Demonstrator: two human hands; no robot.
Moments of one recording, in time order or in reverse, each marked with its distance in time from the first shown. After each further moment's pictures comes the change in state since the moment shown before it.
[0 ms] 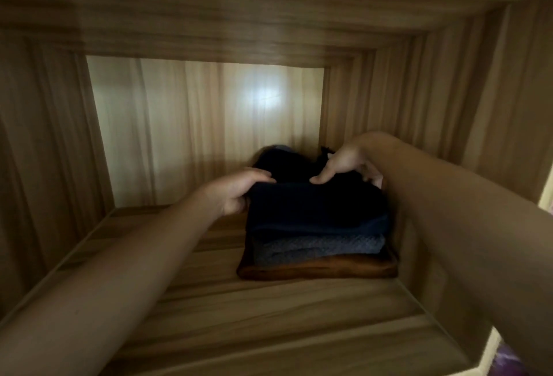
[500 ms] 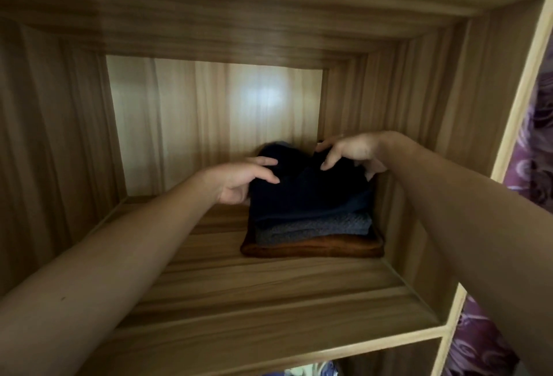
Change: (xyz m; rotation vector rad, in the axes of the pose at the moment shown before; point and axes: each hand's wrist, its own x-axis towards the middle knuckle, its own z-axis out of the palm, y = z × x) left_hand -0.050 0.011 0.001 0.127 -0.148 -0.001; right_hand -0.031 0.024 0.011 0.320 0.121 -0.199
